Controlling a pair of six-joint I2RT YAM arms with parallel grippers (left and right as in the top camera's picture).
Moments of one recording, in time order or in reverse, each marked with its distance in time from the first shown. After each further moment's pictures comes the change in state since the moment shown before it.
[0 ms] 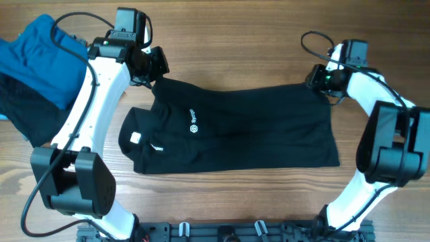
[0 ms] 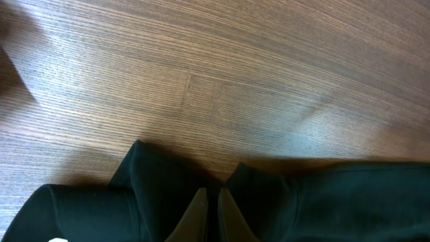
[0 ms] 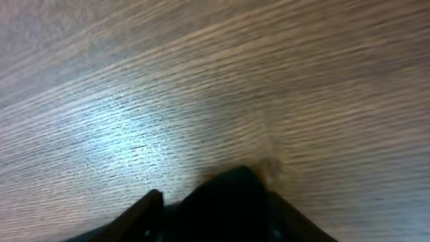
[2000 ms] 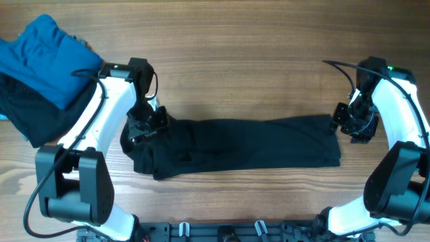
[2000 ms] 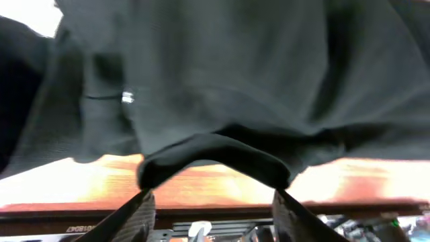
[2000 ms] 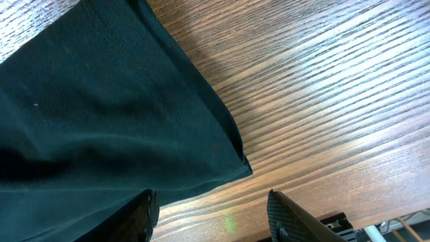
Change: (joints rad) left arm -0.017 -0.048 -0.294 -0.394 0.132 0.072; right arm -0.082 -0.272 0.009 -0.895 0.275 0.010
